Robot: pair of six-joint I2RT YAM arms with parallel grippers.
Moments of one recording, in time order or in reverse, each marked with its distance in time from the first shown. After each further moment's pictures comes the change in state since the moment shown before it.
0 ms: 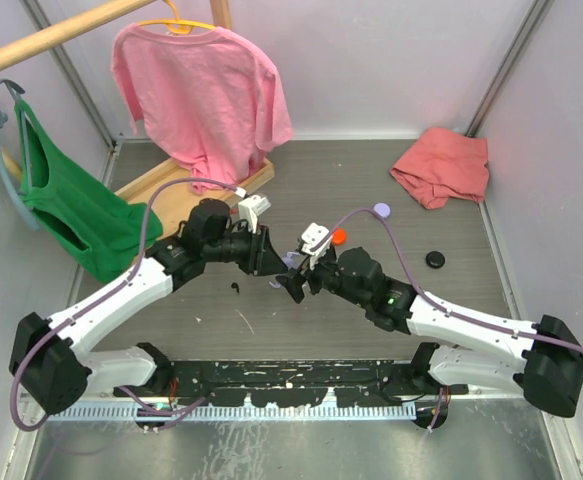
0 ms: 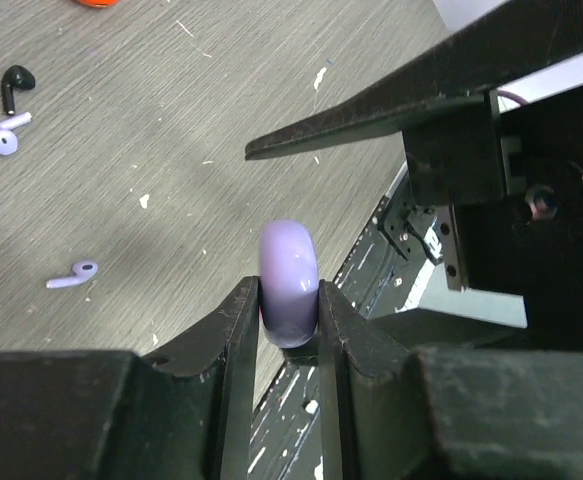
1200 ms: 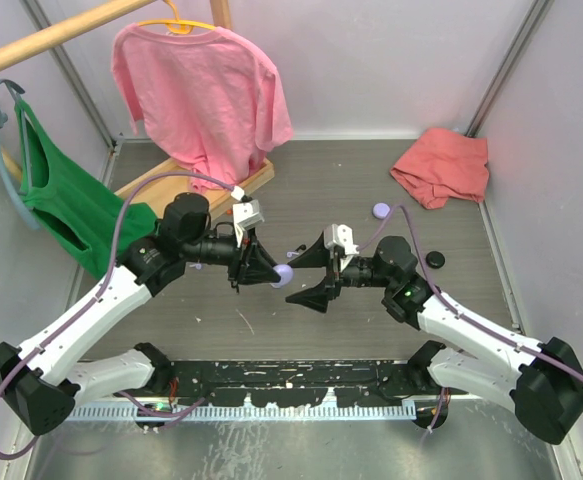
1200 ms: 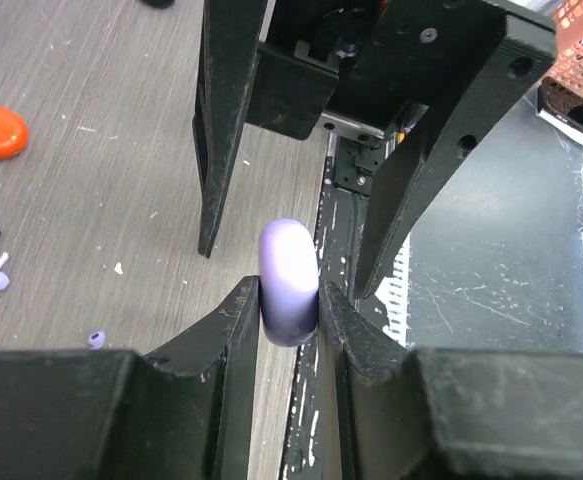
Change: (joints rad) left arm 0.000 -0.155 0.113 -0.192 0.268 0.412; right arm -0.284 -0.093 -0.092 0.285 -0.903 0.103
